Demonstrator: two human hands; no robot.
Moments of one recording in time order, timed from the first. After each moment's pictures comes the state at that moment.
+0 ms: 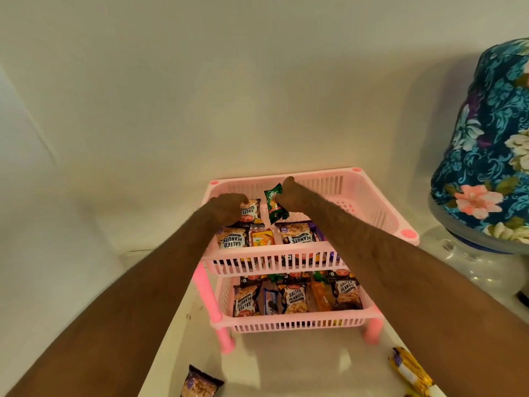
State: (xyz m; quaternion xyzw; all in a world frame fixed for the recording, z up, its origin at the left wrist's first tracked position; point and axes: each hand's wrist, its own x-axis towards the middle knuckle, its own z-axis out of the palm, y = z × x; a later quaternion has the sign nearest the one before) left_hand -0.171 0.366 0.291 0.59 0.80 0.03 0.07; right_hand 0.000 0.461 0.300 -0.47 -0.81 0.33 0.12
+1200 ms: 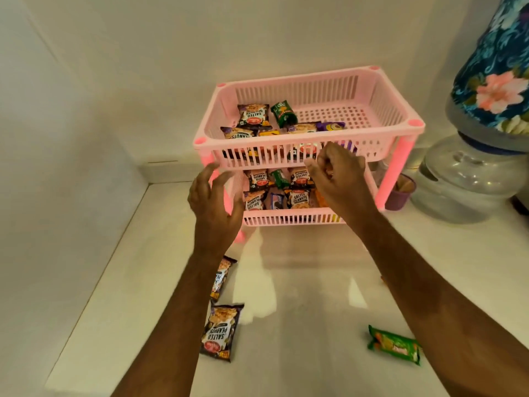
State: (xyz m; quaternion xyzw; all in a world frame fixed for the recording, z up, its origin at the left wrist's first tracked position) left_hand -0.068 0.139 0.154 0.51 0.73 0.41 -0.18; right_hand 0.148 0.289 0.203 -0.33 -0.81 0.25 0.42
